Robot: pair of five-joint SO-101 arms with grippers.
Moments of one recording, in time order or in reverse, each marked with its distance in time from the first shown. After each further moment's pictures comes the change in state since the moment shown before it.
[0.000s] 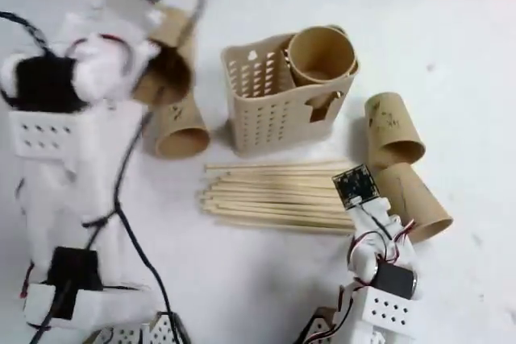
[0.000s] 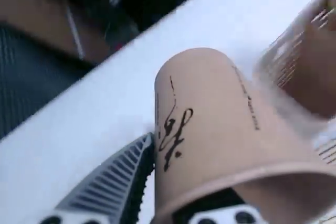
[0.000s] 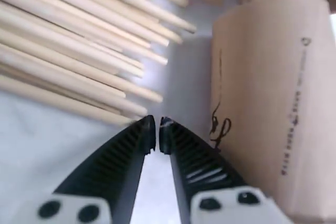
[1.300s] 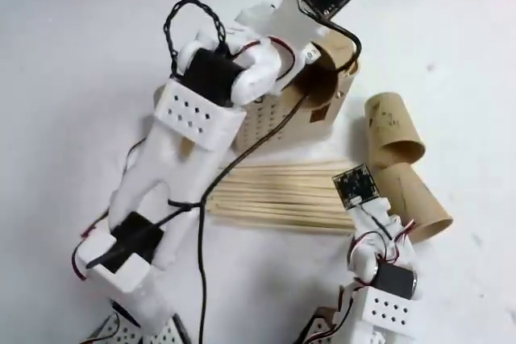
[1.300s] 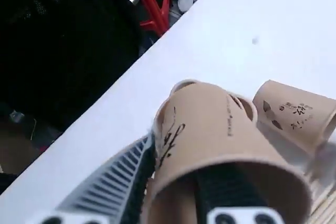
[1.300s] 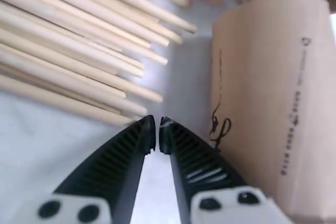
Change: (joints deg) left arm 27.4 17.3 -5.0 -20.1 10.0; right arm 0.0 0.0 0.0 0.0 0.0
